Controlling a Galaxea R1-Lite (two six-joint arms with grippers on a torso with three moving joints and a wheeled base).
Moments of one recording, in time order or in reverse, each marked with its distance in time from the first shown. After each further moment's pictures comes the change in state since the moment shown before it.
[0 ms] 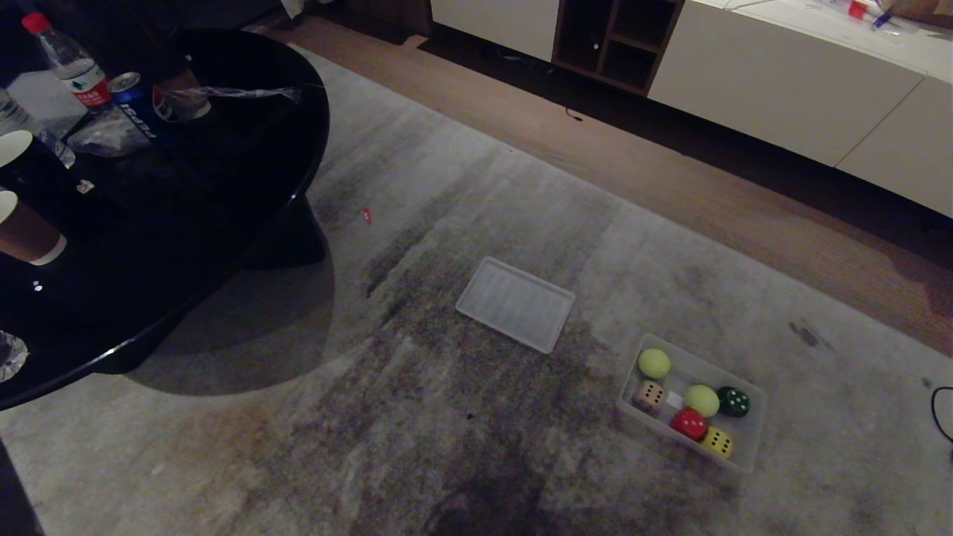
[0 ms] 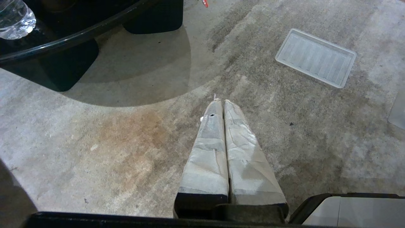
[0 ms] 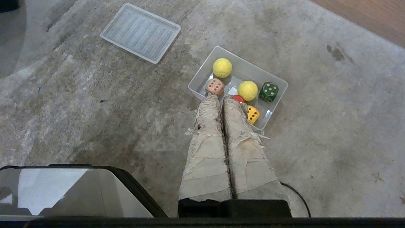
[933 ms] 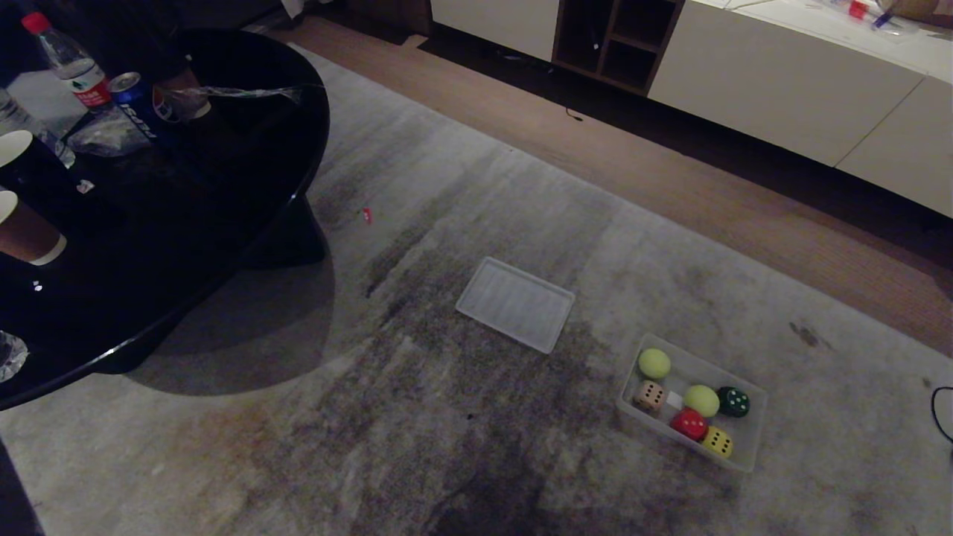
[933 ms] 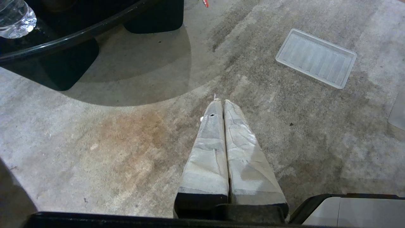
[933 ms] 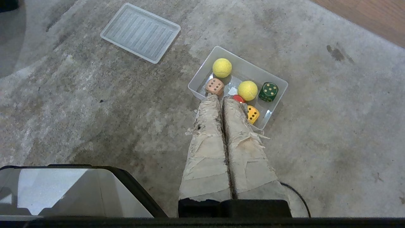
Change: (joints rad) left arm 0.001 0.000 0.000 0.000 0.001 -0.004; right arm 0.000 0.000 0.000 -0.001 -0.002 0.000
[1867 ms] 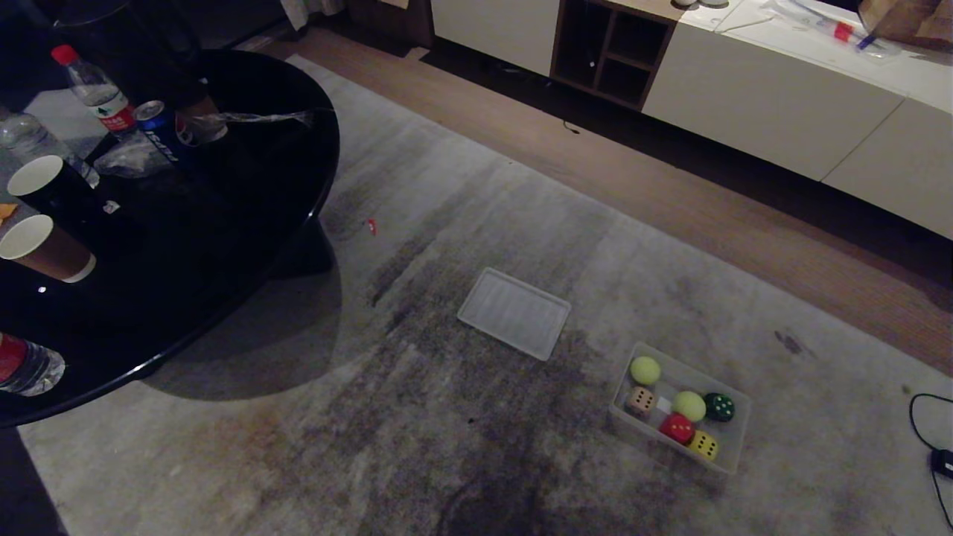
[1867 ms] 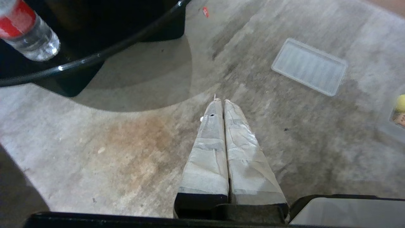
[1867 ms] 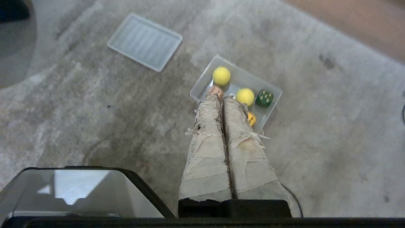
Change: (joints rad) left arm -0.001 0.000 0.000 0.000 0.000 0.000; right arm -0.001 0.000 0.000 0.001 0.002 0.001
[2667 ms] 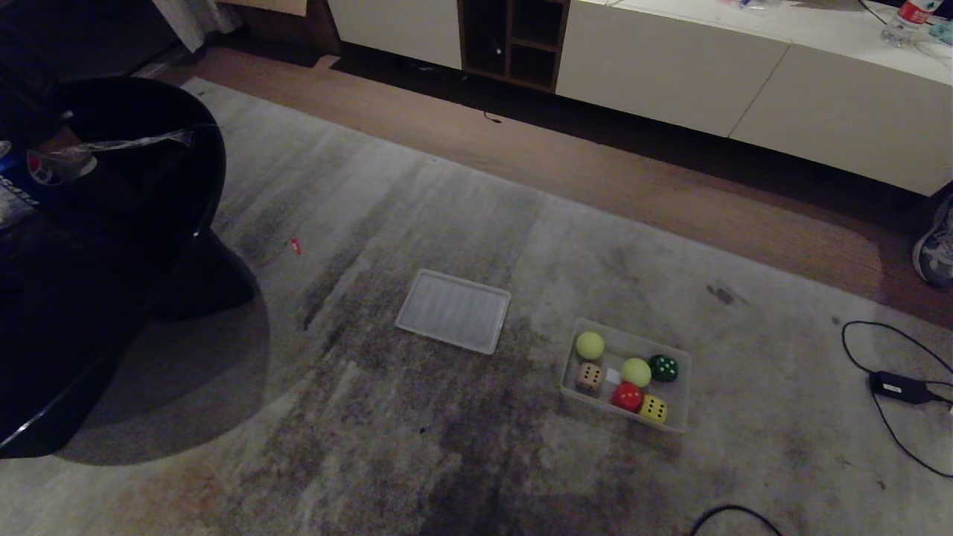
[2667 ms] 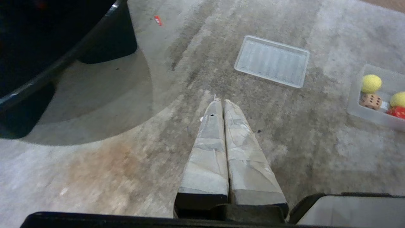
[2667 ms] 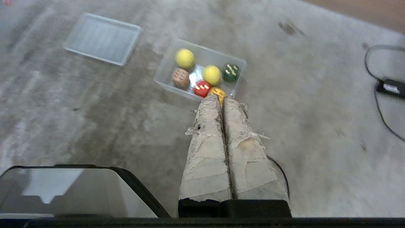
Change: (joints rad) left arm 0.000 0.000 0.000 -0.001 -0.001 0.002; right arm 0.001 0.000 0.000 0.000 -0.003 -0.001
